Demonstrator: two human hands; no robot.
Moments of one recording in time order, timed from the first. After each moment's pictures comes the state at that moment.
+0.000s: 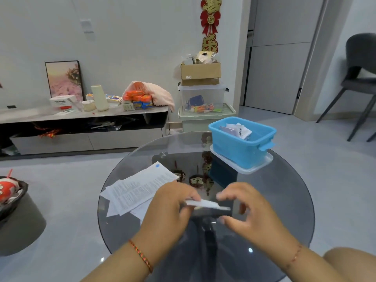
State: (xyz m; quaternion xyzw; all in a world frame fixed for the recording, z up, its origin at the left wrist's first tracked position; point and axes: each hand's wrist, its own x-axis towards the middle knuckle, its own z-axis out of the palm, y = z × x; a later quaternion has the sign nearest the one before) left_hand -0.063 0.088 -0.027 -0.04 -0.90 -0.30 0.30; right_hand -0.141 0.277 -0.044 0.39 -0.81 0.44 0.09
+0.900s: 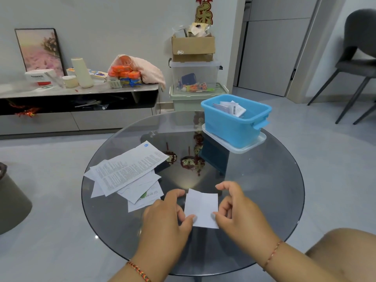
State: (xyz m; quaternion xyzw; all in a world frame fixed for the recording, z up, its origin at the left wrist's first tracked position) left_hand -0.042 0.118 -0.079 0.15 -0.93 -0.30 0.16; right_hand -0.117 0.273 -0.078 0.25 -0.90 0.36 -0.04
